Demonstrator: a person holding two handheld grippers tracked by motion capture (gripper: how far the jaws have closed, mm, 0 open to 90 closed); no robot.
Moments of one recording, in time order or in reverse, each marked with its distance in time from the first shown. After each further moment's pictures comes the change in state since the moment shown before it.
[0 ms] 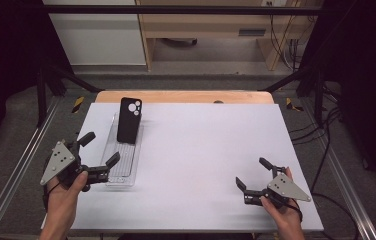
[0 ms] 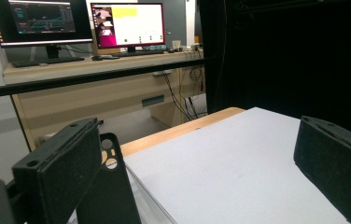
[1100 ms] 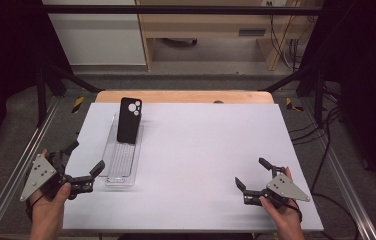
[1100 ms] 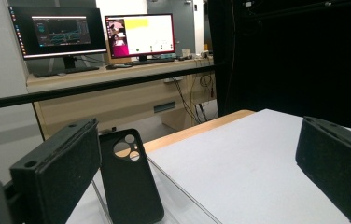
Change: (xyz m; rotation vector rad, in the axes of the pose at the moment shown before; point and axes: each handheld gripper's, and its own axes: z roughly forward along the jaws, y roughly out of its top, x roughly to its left) left arm 0.010 -0.012 -0.036 -0.040 0.038 0.028; right arm 0.001 0.000 0.001 0.006 0.002 -0.006
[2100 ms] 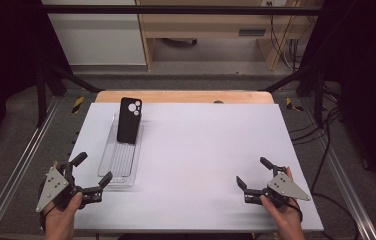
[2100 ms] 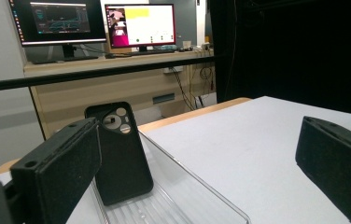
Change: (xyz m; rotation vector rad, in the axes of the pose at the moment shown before) left arm -0.015 -0.042 0.001 0.010 0.000 -0.009; right arm -0.003 -0.003 0.001 0.006 -0.021 0.002
